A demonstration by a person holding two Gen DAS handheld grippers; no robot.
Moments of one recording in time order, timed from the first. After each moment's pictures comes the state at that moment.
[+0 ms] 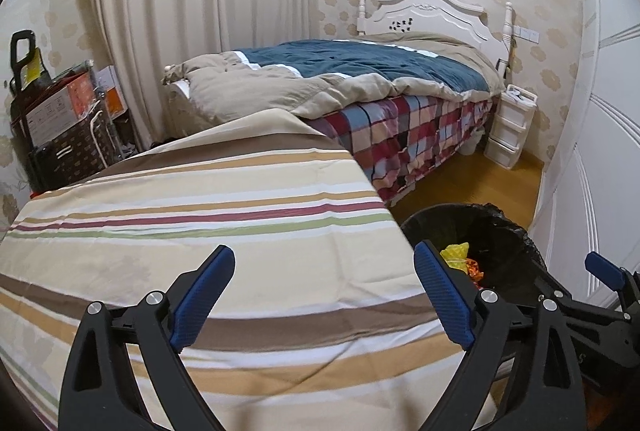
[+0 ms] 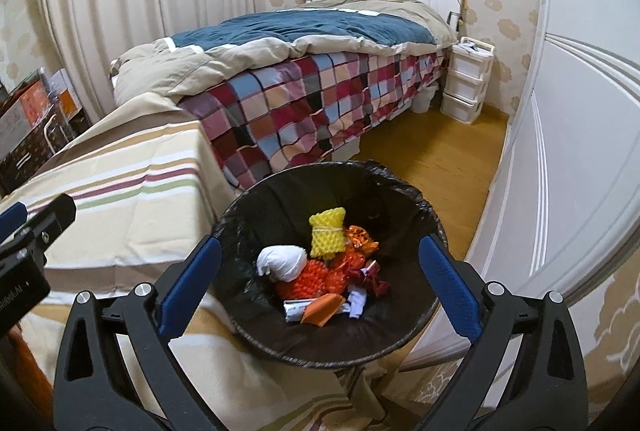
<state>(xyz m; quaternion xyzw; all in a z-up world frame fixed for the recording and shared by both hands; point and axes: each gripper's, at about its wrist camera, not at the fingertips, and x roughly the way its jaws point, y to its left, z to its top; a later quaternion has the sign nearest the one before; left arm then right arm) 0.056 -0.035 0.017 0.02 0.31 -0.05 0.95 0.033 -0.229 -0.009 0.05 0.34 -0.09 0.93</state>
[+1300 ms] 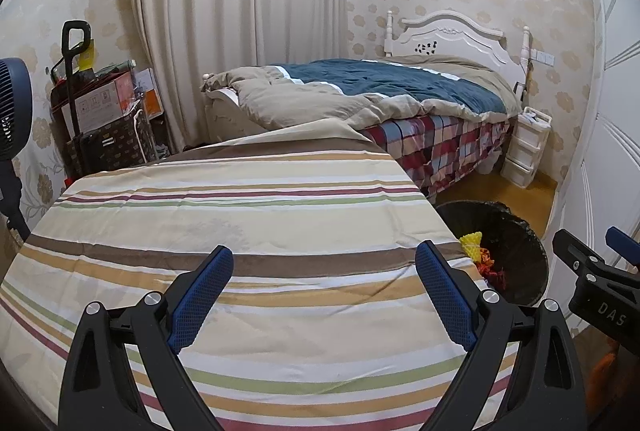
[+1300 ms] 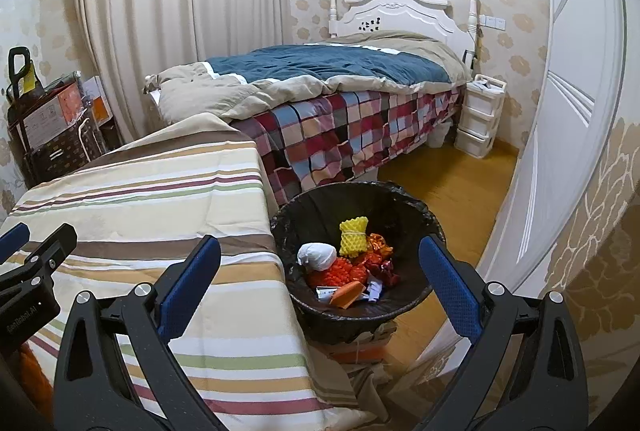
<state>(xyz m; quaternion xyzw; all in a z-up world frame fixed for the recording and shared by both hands) -0.030 0.020 0.038 0.01 0.28 -0.01 0.96 -0.049 -0.189 0.035 0.03 0.28 -0.05 0.96</state>
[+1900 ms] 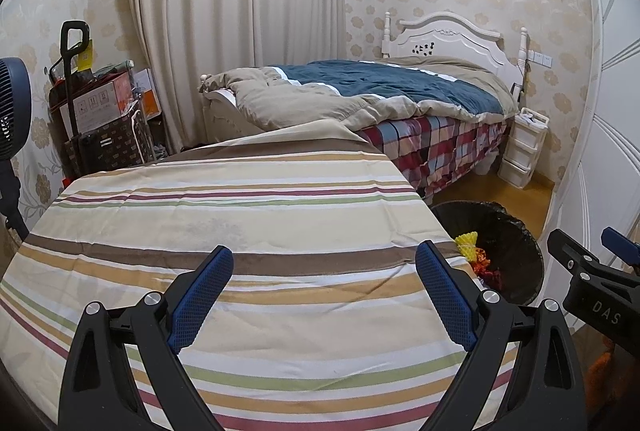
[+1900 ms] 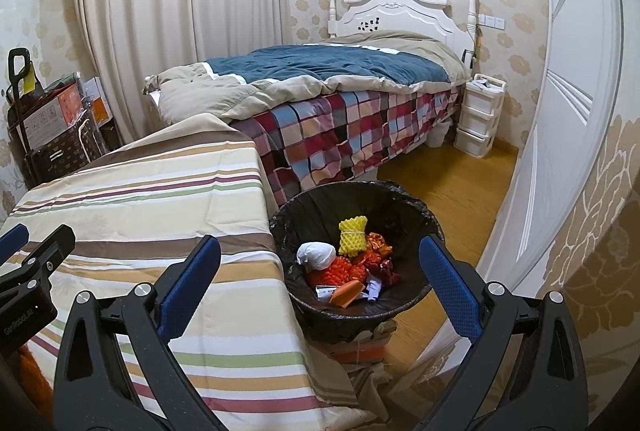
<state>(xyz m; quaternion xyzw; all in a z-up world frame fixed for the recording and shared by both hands) -0.036 0.019 0.039 0.00 0.28 -0.01 0.96 -0.052 -0.188 0.036 0.03 0.28 -0.05 0.96</state>
